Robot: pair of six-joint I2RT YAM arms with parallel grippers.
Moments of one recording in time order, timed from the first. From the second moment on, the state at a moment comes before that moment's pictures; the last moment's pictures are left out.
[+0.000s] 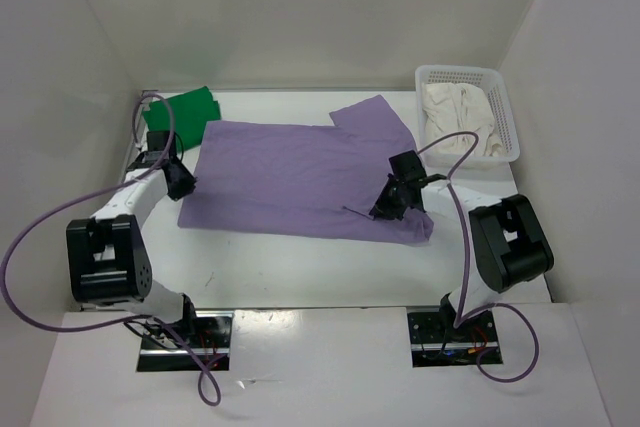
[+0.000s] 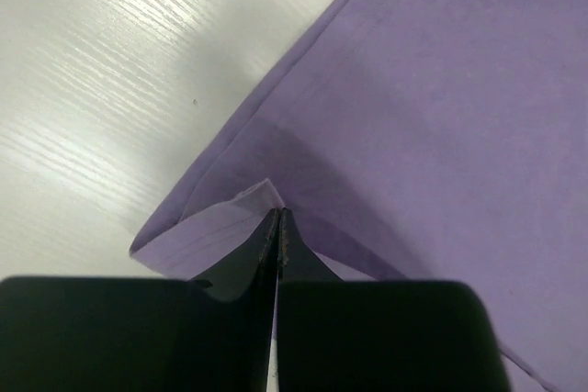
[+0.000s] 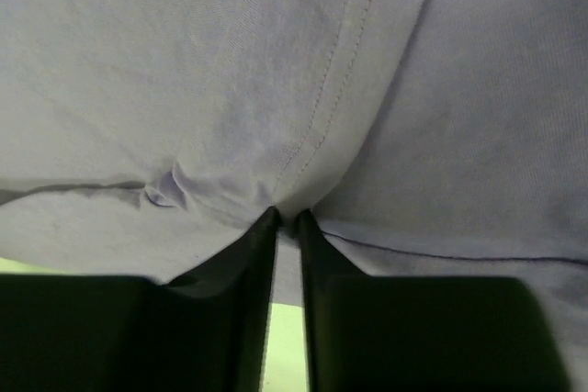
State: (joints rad) left arm 0.14 1.48 0.96 -0.45 -0.12 -0.59; right arm 0.33 1.57 0.80 -0.28 -0.12 0.88
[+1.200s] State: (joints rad) left arm 0.14 1.66 1.03 -0.34 -0.16 -0.64; right arm 0.33 1.97 1.39 -0.35 -0.06 0.80
